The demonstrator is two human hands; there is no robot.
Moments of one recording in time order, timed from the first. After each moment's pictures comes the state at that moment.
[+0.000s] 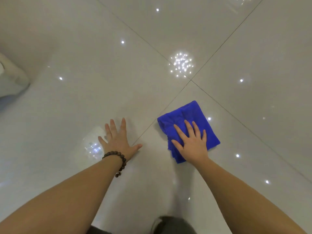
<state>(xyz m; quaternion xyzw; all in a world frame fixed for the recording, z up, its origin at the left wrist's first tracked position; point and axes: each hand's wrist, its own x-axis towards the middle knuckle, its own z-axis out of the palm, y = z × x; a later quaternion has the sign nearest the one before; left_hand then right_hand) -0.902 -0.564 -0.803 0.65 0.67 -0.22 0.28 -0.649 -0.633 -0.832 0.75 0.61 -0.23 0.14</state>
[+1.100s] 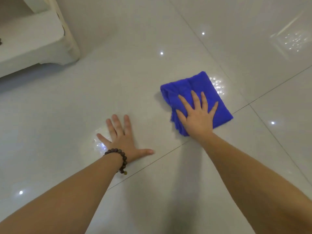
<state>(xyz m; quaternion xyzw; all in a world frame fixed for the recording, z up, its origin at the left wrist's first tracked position) -0.982 -0.553 -0.856 0.56 0.75 -0.16 0.32 -0.744 -0.463 -0.880 0.67 0.73 -0.08 0.06</state>
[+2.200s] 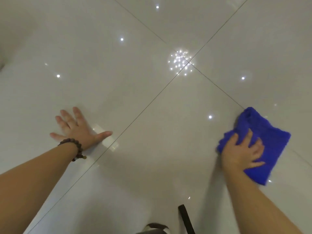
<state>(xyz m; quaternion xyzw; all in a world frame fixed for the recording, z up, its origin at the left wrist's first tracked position) -0.966 -0.553 -0.841 0.57 0.74 -0.23 0.27 -0.558 -0.706 -0.870 0.98 0.14 -0.06 -0.08</state>
